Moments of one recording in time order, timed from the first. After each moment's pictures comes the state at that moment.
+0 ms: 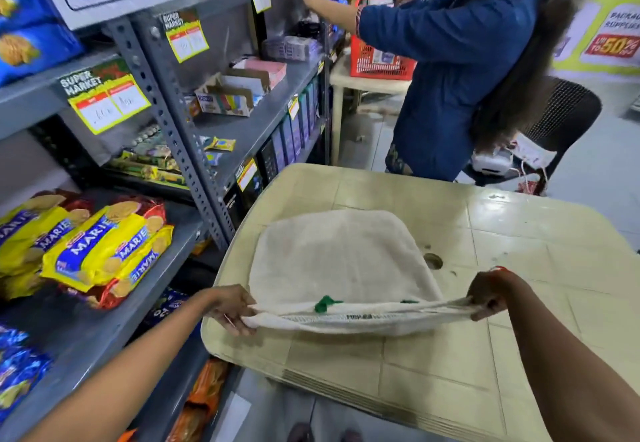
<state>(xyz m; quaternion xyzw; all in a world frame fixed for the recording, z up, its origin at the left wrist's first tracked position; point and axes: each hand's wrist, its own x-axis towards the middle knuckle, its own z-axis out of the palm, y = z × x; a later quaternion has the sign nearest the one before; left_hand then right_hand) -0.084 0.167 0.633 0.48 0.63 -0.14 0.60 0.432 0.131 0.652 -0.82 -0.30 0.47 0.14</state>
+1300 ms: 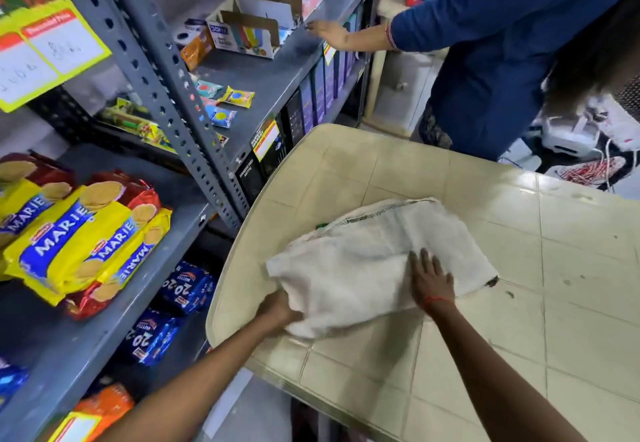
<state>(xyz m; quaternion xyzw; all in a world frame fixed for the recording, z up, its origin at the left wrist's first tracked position) -0.019 0.183 0.547 0.53 0.72 -0.06 0.44 0.290 0.230 0.526 -0.73 -0.63 0.21 -0.14</state>
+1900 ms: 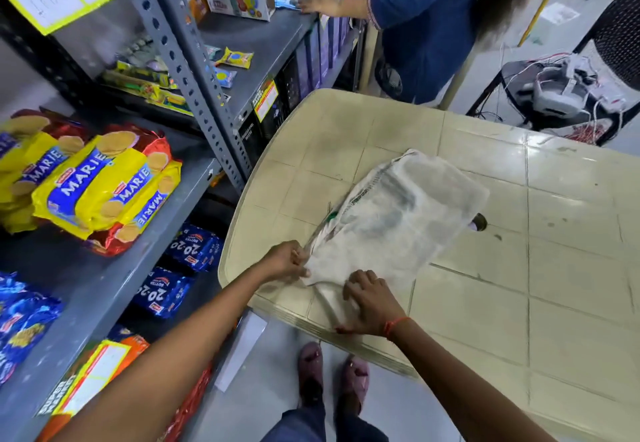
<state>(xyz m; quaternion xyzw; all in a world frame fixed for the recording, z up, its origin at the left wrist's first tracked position) -0.034 0.159 0.571 0.57 0.65 0.01 0.50 0.195 0.087 0.547 -0.51 -0.83 0.21 -0.06</state>
